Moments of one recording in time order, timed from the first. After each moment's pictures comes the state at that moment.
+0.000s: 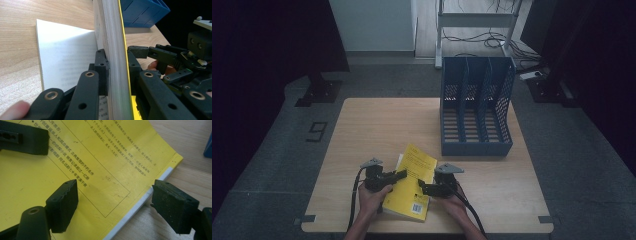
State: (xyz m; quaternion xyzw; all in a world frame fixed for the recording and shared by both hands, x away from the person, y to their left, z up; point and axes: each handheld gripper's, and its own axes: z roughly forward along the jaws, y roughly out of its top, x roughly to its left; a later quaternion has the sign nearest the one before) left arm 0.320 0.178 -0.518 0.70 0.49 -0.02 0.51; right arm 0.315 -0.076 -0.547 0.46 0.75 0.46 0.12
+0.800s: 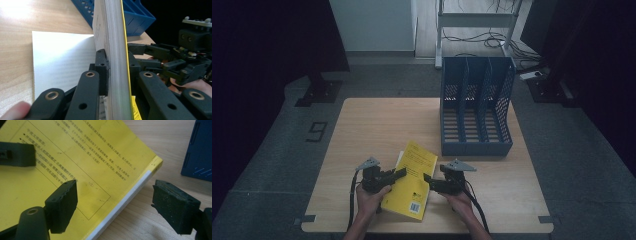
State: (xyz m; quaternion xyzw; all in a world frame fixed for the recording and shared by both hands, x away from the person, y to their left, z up) left arm 0.305 0.179 -0.495 0.70 0.46 0.01 0.54; right arm 0.315 -0.099 -0.529 0.46 0.72 0.51 0.12
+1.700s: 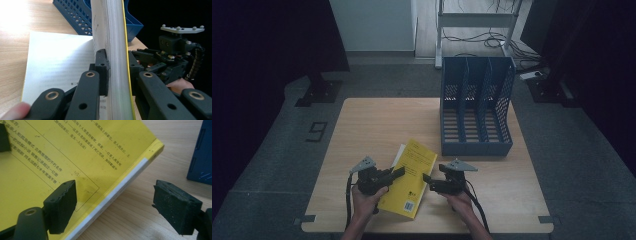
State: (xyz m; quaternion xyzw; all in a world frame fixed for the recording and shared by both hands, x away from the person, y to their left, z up) left arm 0.291 0.181 -0.471 0.71 0.42 0.03 0.57; right arm 0.314 -0.100 -0.526 0.44 0.71 0.53 0.11
